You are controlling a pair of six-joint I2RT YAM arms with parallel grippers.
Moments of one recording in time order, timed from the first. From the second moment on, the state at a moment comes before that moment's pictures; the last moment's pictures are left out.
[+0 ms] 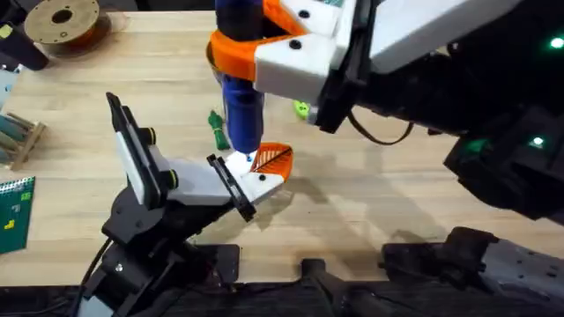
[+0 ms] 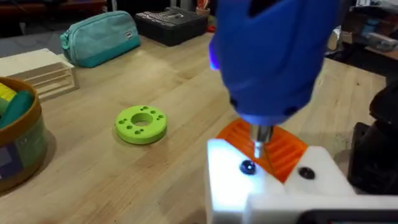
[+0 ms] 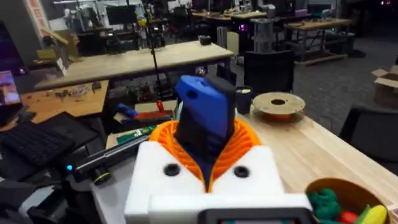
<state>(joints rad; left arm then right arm) -0.54 0.01 0.01 -0.04 0.44 -0.12 0.82 1.07 0.79 0.46 -0.42 0.14</state>
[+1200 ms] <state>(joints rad) -0.54 0.01 0.01 -0.04 0.44 -0.12 0.82 1.11 0.79 0.46 -0.42 0.13</state>
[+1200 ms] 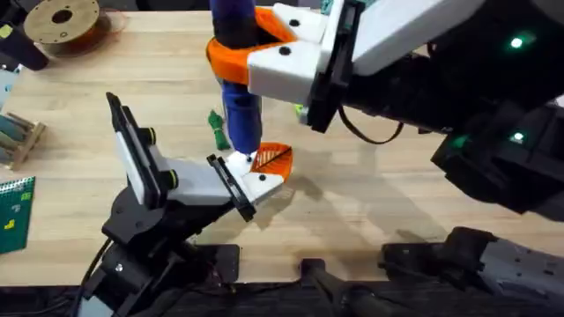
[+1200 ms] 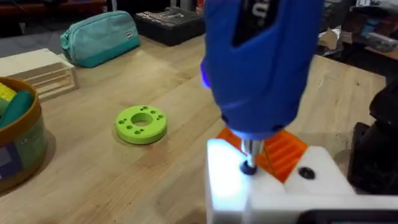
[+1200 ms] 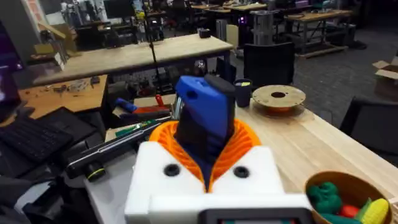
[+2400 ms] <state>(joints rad) -0.54 0.01 0.01 -0.05 0.44 -0.12 0.82 1.11 0.79 0.43 -0.42 0.13</state>
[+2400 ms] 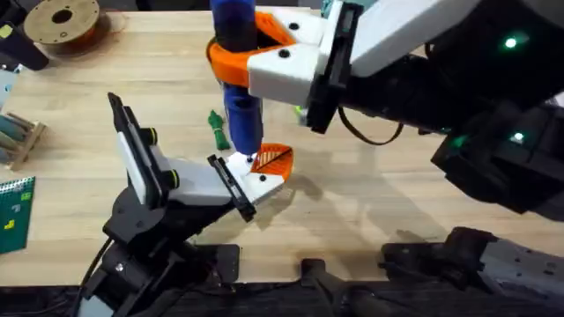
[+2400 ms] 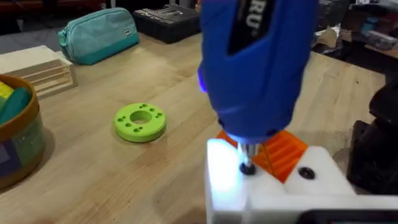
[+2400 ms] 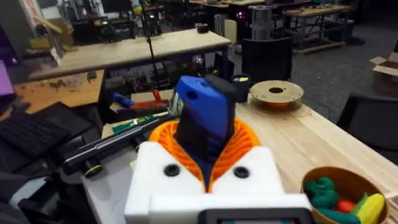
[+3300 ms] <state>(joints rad) -0.54 0.01 0.01 -0.04 0.44 -0.13 0.82 1.12 0.78 0.64 -0.43 0.08</state>
